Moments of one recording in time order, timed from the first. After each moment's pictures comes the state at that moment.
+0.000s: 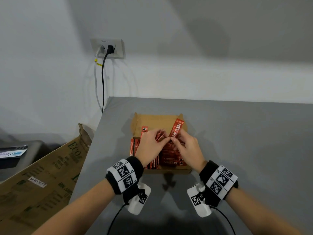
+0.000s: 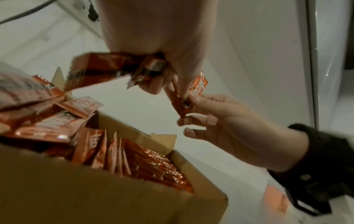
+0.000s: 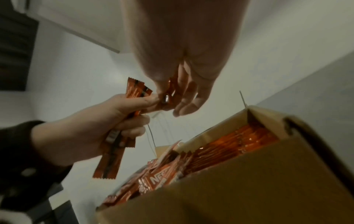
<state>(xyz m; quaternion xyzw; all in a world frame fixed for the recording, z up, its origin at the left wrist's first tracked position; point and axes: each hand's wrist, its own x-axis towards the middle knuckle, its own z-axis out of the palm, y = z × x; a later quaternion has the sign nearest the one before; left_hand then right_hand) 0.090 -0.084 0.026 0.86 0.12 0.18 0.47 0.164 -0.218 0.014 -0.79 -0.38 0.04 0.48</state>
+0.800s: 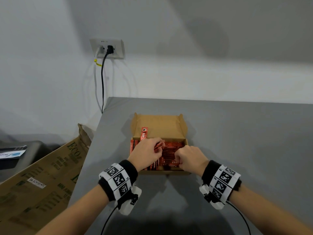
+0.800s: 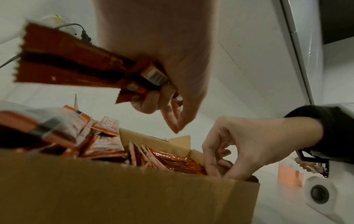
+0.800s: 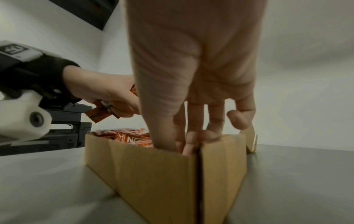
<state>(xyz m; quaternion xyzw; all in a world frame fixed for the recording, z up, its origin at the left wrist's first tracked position) 0.079 -0.067 0.005 0.93 0.05 0.08 0.34 0.169 -0.229 0.010 -0.87 -0.47 0.12 -0.04</state>
